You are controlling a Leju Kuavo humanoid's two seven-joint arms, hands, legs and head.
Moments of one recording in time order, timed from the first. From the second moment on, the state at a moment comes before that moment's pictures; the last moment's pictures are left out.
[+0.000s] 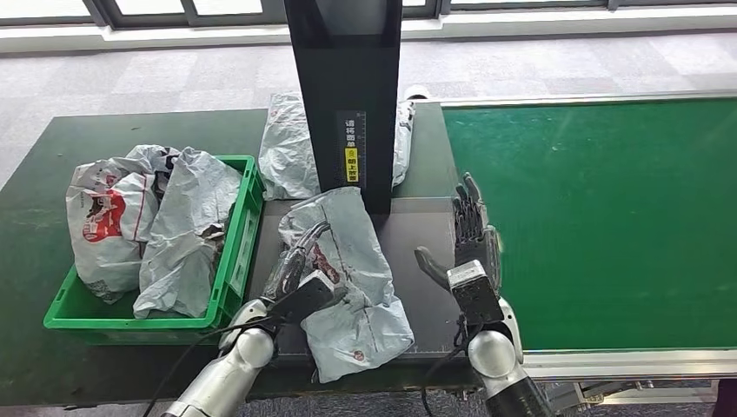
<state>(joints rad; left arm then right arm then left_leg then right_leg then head) -0.30 -0.13 -0.31 -0.92 -0.57 0.21 -0.29 -0.22 0.08 0.34 -1.26 0.21 -0.33 -0.52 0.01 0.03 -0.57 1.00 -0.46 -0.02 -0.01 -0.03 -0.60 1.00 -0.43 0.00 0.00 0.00</state>
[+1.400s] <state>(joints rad) -0.53 -0.10 -0.29 -1.11 -1.18 0.56 -0.03 0.00 0.17 0.13 -1.58 0.30 -0.28 -0.43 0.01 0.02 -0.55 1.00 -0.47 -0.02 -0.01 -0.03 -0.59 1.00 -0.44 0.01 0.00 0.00</state>
